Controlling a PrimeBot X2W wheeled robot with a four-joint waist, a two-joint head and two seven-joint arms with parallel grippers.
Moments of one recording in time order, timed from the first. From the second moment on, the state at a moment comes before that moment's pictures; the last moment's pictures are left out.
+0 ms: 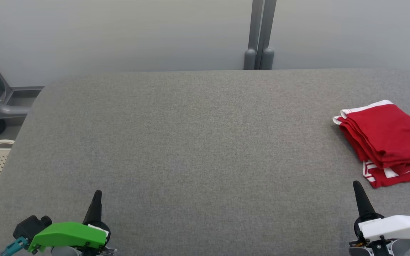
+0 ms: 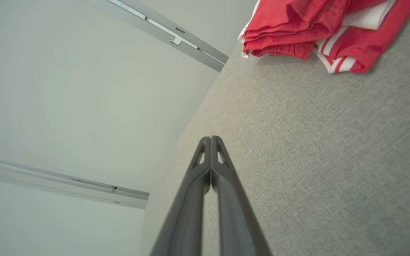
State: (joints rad) left arm -0.04 0.14 -0.13 0.29 -1.21 -0.01 -0.03; right arm 0.04 -0.04 -0.11 0.19 1.09 0.13 0.00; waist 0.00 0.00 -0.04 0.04
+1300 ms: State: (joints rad) left arm -0.08 0.08 -0.03 0.26 -1.46 -0.09 0.07; right arm 0.06 -0.05 -0.15 0.11 1.43 0.13 0.06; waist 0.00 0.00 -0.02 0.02
